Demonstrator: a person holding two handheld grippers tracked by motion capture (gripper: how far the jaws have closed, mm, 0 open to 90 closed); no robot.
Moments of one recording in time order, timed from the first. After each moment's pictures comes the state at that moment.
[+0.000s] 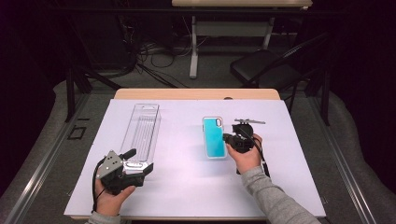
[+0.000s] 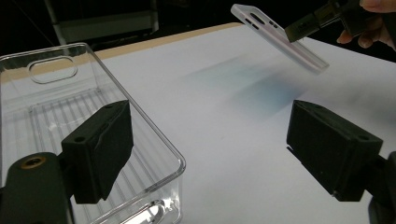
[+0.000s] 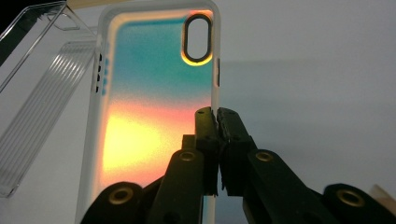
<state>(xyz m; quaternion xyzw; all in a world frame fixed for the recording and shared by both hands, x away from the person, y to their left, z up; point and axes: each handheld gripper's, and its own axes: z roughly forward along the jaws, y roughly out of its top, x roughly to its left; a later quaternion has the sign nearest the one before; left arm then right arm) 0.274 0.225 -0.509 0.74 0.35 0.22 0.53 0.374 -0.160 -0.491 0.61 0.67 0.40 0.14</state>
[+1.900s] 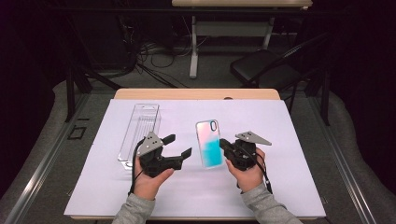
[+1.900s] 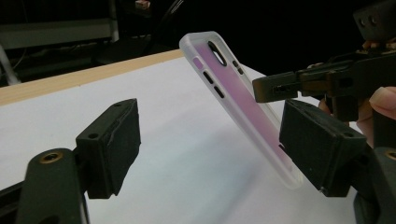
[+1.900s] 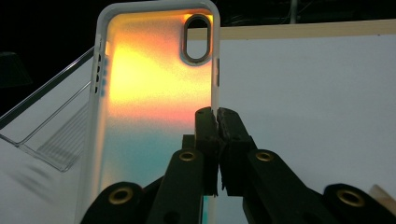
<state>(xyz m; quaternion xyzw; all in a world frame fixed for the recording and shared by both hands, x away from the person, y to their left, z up) 0.306 0.121 -0.466 0.74 0.33 0.15 0.57 0.314 -0.154 -0.480 0.52 0.67 0.50 0.20</state>
